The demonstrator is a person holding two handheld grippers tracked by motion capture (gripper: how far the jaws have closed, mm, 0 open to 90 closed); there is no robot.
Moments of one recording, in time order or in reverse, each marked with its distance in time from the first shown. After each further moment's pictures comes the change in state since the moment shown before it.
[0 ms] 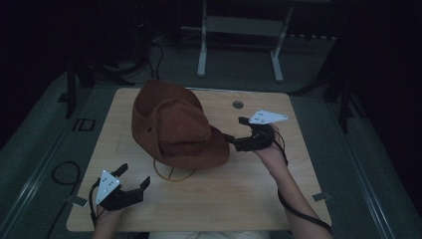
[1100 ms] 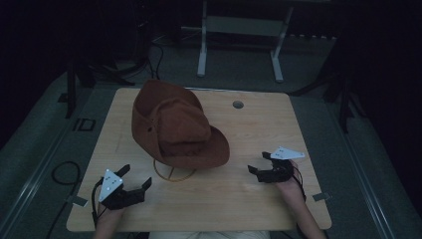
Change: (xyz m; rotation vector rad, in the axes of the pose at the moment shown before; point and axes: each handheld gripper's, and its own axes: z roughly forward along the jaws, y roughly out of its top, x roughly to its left) left arm 0.001 -0.004 0.007 0.057 -0.019 0.003; right arm -0.020 -0.142 -0.033 0.123 -0.105 0.132
